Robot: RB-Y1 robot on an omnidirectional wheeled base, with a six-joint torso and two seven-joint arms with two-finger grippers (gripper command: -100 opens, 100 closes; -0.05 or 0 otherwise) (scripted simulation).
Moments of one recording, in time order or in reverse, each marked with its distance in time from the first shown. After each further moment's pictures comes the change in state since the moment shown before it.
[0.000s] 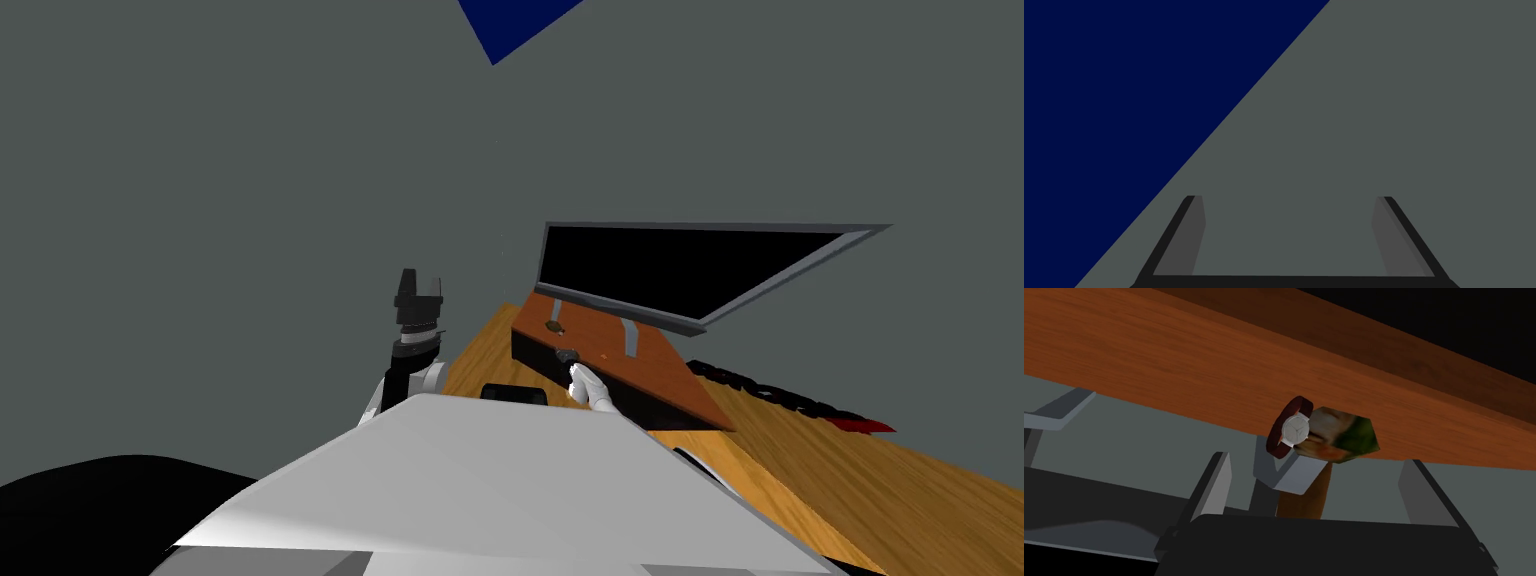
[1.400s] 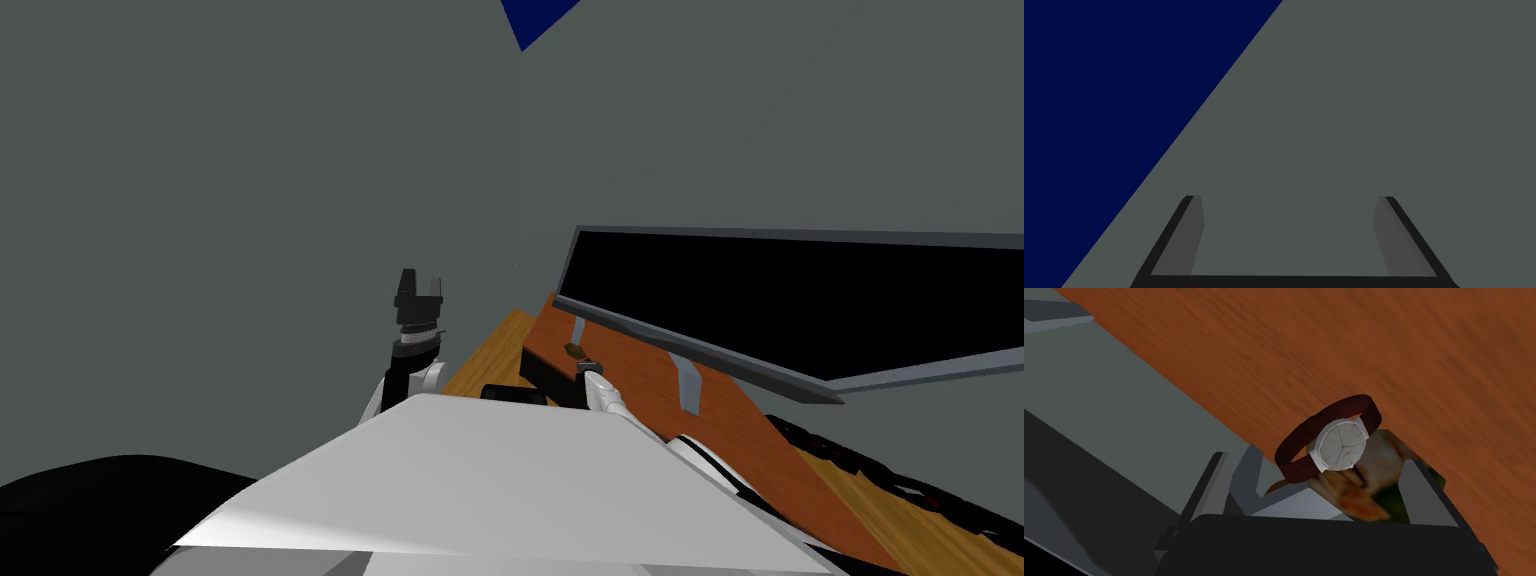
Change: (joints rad) left arm 0.000 0.000 0.000 0.000 0.000 0.000 0.000; right arm -0.055 -0.063 0.000 0.270 0.124 0.115 0.055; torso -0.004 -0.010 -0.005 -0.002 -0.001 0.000
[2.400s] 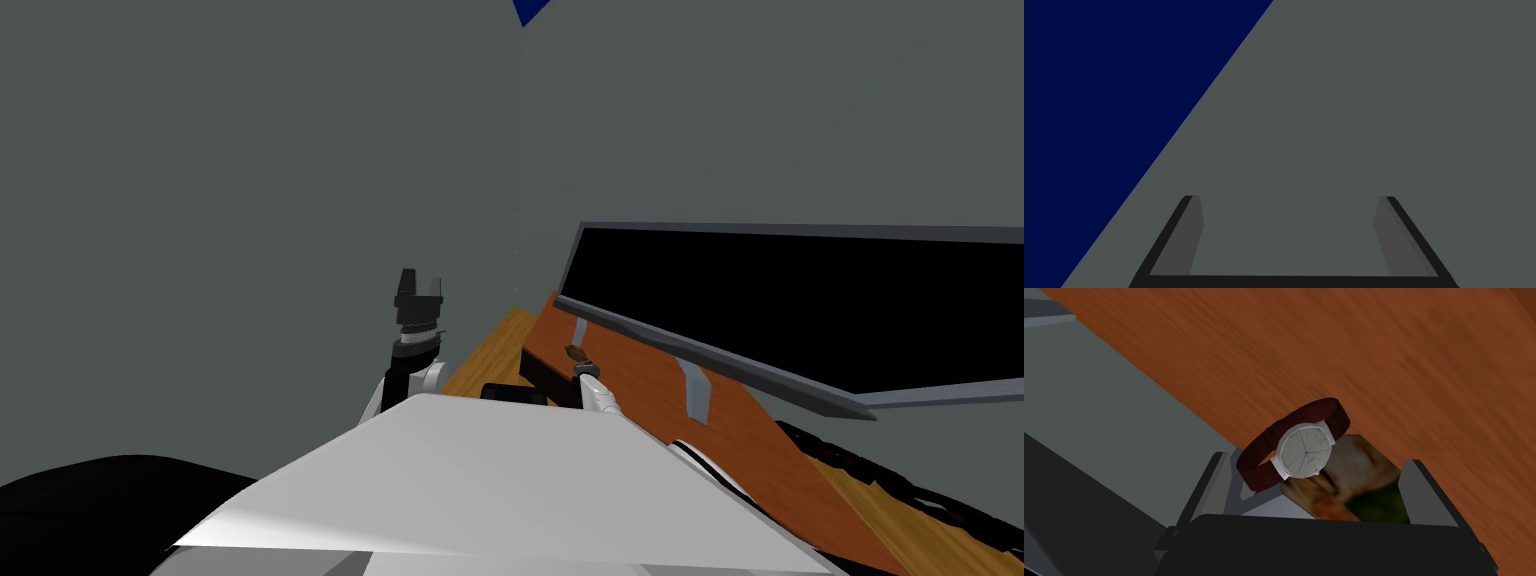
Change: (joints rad) left arm 0.000 0.000 0.000 0.000 0.000 0.000 0.000; right arm 0.027 0.038 0.013 -0.018 0.050 0.044 -0.036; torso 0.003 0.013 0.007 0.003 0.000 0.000
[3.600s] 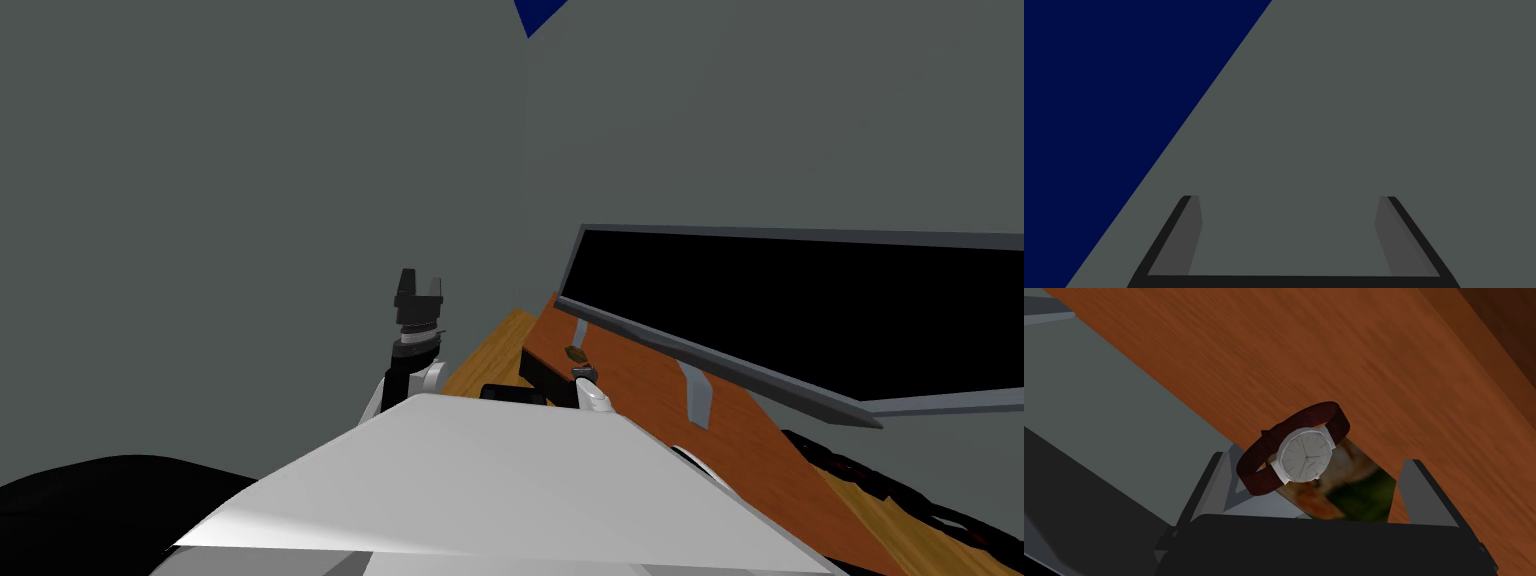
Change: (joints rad) left arm 0.000 0.000 0.000 0.000 0.000 0.000 0.000; right arm 0.029 0.034 0.012 -0.009 0.044 0.040 -0.038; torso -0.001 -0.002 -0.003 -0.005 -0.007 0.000
